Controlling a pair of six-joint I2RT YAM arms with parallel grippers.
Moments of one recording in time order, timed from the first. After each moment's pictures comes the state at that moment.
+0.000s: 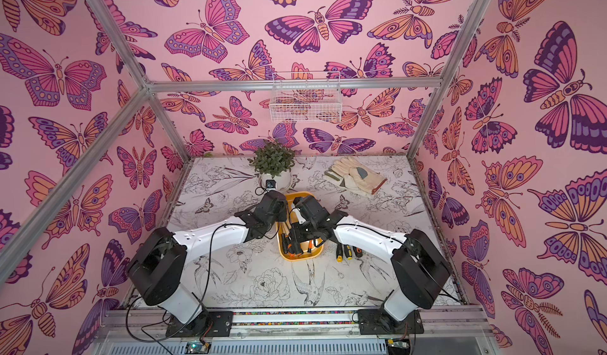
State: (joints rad) left arm -0.72 1.64 1.02 -0.11 -0.43 -0.50; right arm 0.86 1.56 1.04 -0.40 -0.21 0.48
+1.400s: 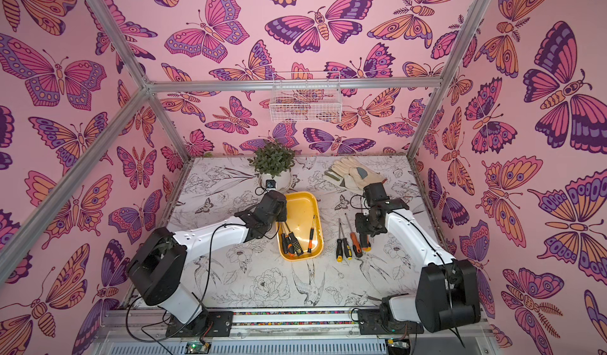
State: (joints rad) left arm -0.72 1.64 1.02 -0.11 -0.43 -0.50; right arm 0.23 1.38 0.99 -0.87 -0.05 0.17
